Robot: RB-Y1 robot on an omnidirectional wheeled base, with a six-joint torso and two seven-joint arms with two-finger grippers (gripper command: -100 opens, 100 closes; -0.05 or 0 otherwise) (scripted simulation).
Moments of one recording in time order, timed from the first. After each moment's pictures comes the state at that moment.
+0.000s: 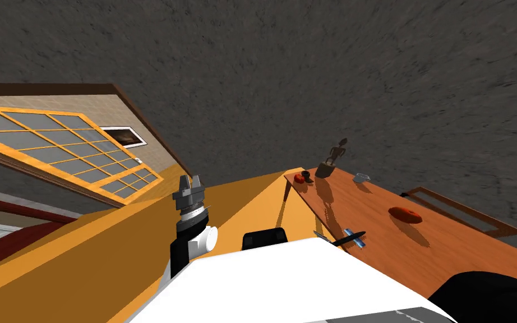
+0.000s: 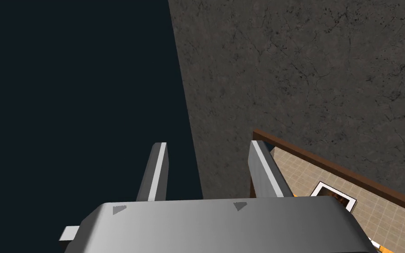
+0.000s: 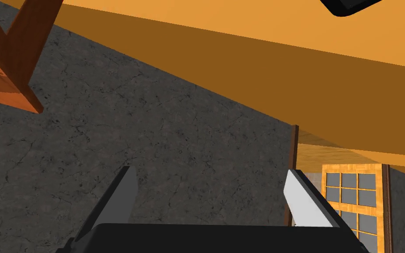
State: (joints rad) left arm 0.48 -0.01 0.01 -2.24 0.12 -0.59 -0.16; right arm 0.94 -0.65 0.14 -1.74 0.92 -0.41 0.67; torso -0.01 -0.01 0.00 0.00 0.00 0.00
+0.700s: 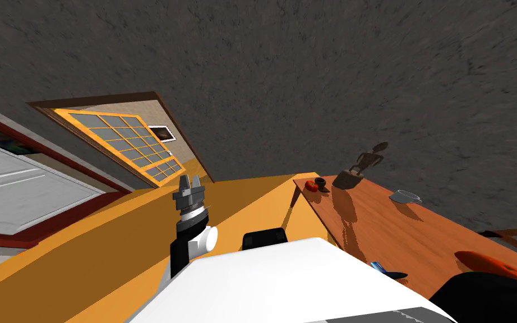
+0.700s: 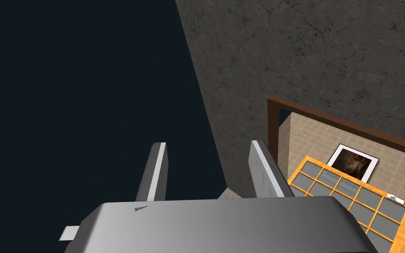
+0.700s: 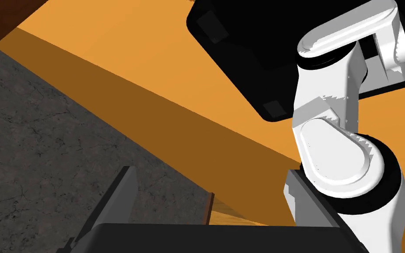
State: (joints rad) left arm 0.48 -0.01 0.01 -2.24 0.12 -0.59 -0.16; right arm 0.96 -0.71 0.19 -1.54 1.09 -0.39 0.77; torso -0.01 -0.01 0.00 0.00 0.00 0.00
